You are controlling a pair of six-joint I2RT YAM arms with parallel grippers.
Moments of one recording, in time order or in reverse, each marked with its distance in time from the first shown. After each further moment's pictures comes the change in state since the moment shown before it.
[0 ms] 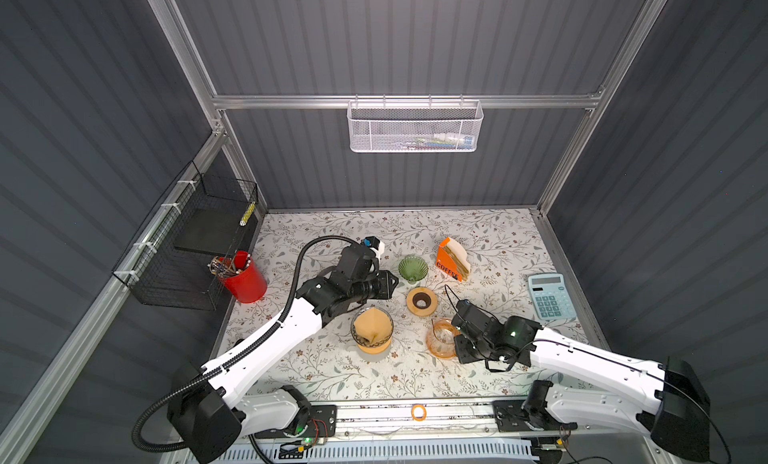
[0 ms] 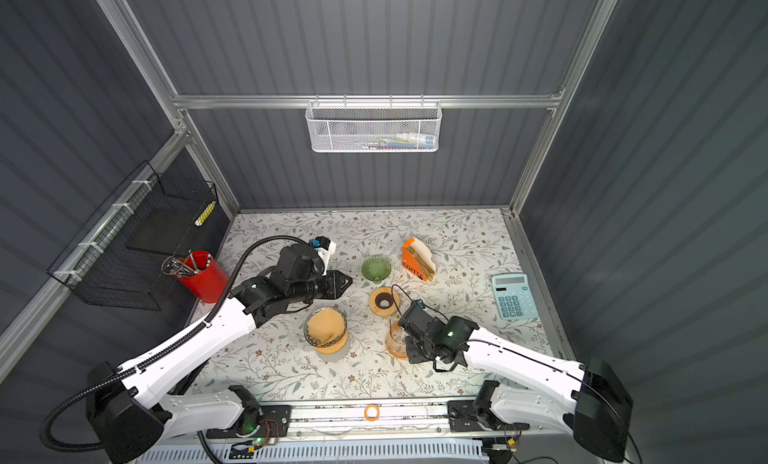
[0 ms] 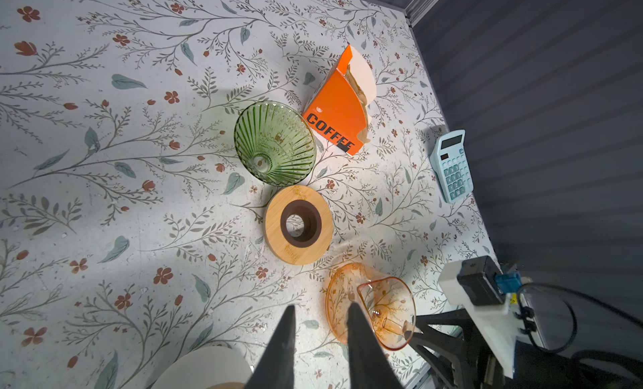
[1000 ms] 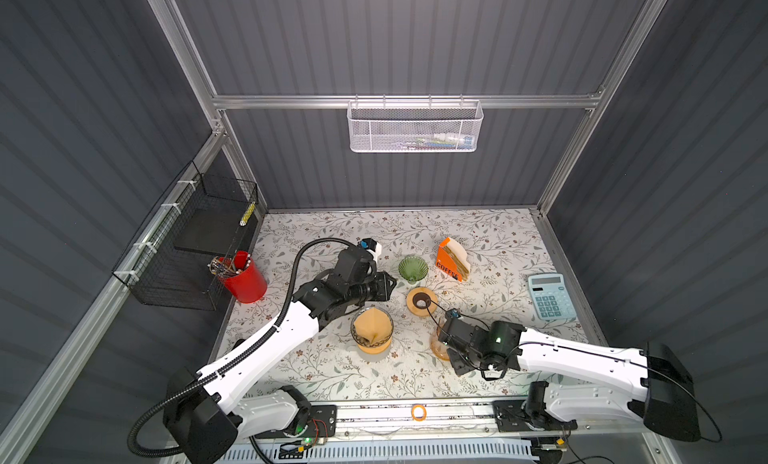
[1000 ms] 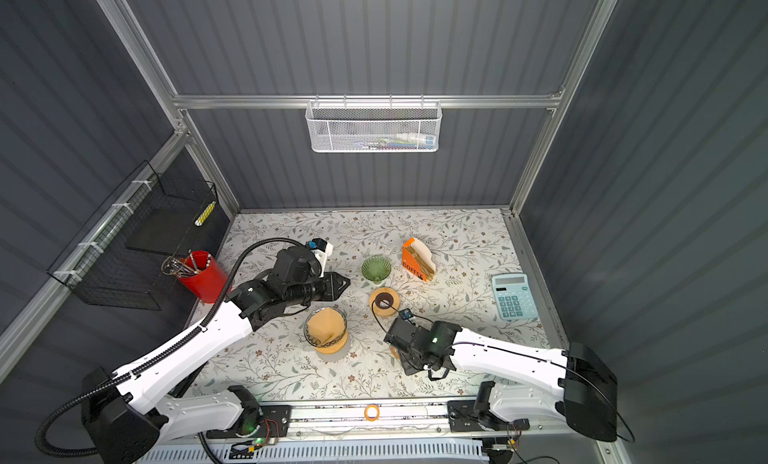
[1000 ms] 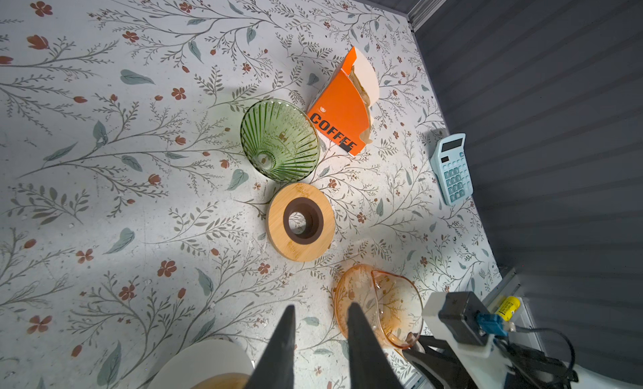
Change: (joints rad) left arm 0.000 -0.036 -0.028 0.000 -0.011 -0.019; right arm 0.160 0.087 0.058 -0.085 0.070 0.012
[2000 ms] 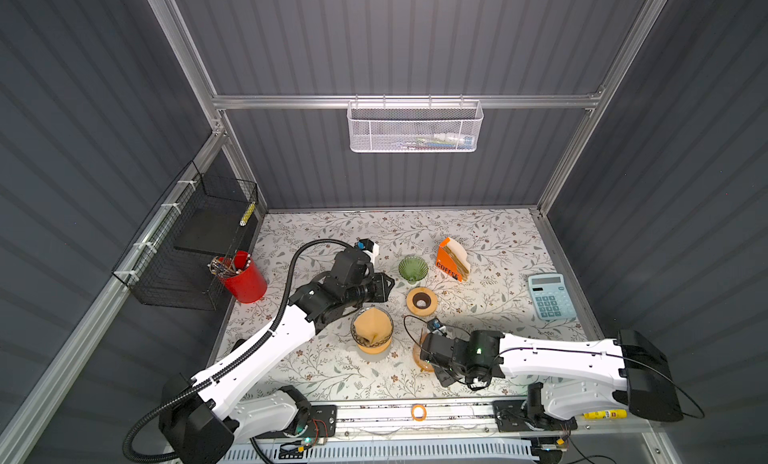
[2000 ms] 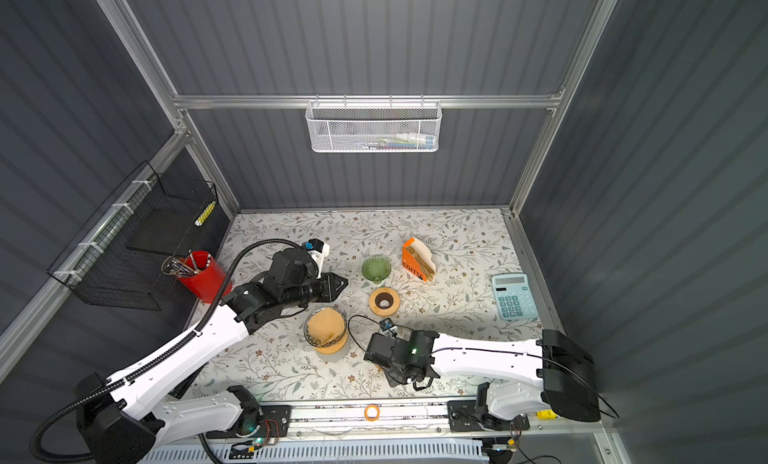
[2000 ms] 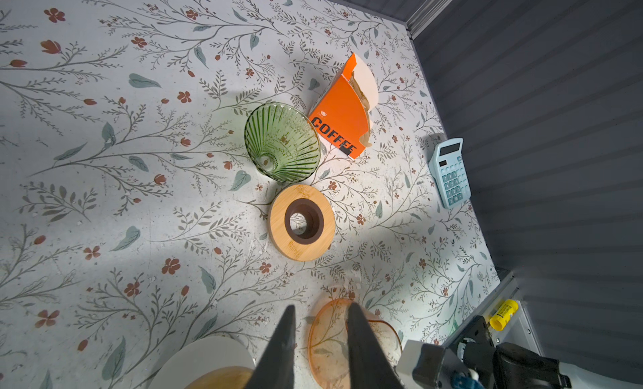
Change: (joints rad) left arm 0.000 -0.028 -0.011 -0.002 -0.011 -0.006; right arm 0.153 0.130 0.075 0.023 0.019 0.082
